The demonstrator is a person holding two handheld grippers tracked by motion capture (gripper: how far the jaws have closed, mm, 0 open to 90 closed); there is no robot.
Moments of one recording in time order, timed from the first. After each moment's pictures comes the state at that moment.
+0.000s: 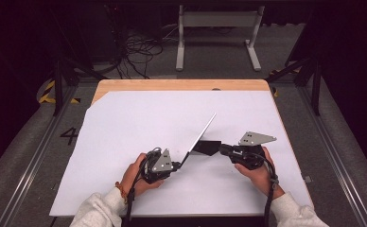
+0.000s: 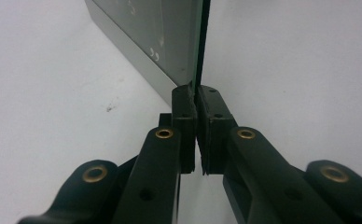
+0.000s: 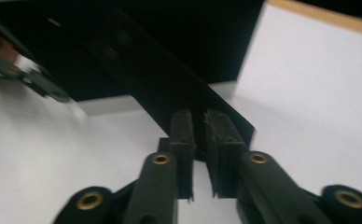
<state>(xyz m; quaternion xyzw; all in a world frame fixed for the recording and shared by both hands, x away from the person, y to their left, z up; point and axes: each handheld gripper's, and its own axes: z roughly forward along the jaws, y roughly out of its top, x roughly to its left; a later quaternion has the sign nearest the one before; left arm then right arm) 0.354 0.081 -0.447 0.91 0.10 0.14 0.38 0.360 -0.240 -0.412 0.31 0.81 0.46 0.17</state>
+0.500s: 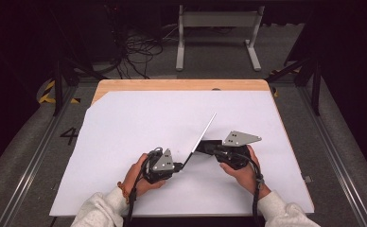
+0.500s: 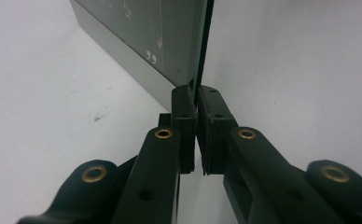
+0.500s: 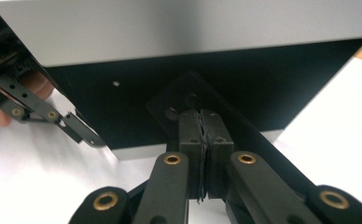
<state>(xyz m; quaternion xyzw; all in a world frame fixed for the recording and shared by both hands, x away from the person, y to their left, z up) 0.354 0.075 -0.449 0.91 0.09 0.13 0.40 0.362 -0.197 -0.406 0.27 0.81 0.49 0.17</state>
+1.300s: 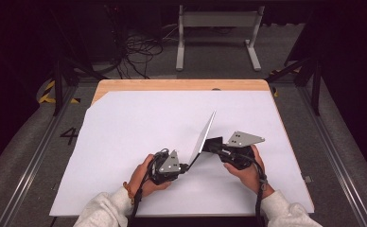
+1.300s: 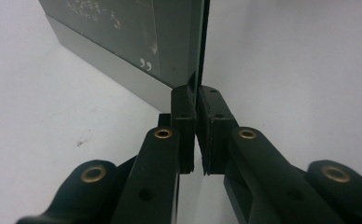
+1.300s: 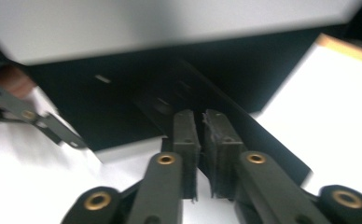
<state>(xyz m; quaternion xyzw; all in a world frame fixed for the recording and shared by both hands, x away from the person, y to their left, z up) 0.351 0.059 -0.449 0.90 0.08 0.12 0.40 0.364 -0.214 -0.409 0.29 0.82 0.46 0.18</state>
